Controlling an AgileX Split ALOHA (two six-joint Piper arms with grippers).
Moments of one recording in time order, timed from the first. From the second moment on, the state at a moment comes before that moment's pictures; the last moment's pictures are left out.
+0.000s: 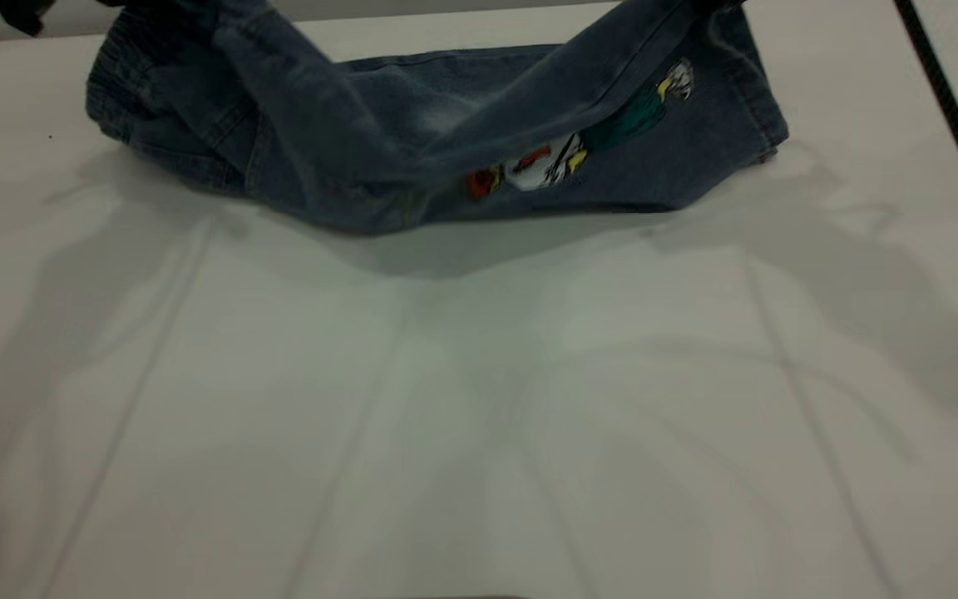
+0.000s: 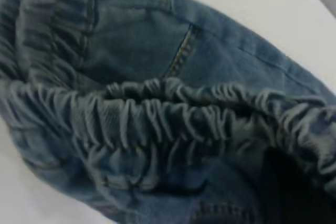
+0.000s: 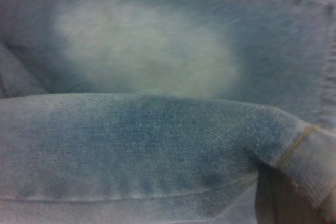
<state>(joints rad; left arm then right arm) -0.10 2.01 -1.30 -0.68 0.19 -0.21 0.24 1.92 -1.17 0.44 0.21 -0.41</state>
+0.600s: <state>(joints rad) -0.10 2.14 -1.30 -1.08 0.00 -0.21 0.20 2.05 -1.20 0.46 -0.01 -0.41</state>
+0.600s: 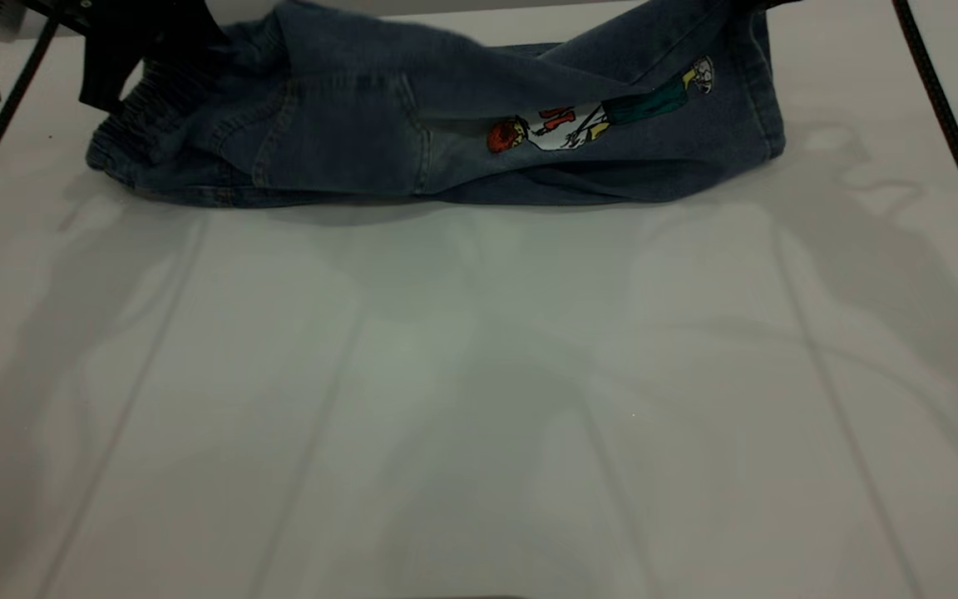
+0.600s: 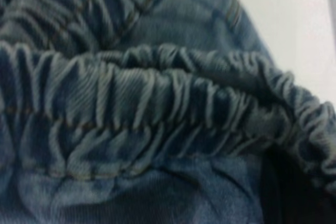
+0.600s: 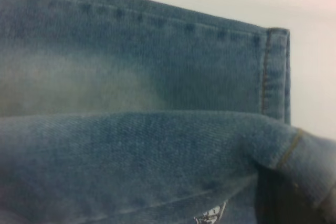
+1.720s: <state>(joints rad) -0.10 2.17 -1.33 -1.10 -0.15 -0.19 0.20 2.19 -1.37 0.51 0.01 -0.41</state>
